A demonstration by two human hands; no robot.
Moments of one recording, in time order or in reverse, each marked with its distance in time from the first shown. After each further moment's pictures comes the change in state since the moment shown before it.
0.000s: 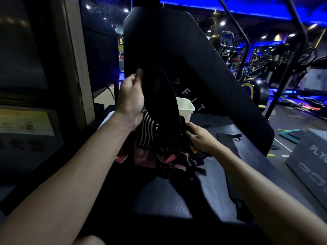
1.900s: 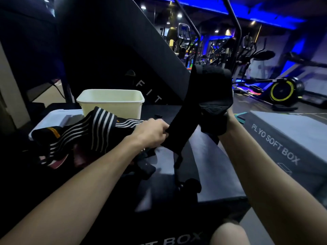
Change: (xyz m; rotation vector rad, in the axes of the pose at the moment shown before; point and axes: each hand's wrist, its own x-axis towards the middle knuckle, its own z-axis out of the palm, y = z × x) left_hand -0.062 -0.110 0.147 1.253 -0.865 0.105; right_hand -0.101 0.026 -0.154 1.167 0.662 0.341
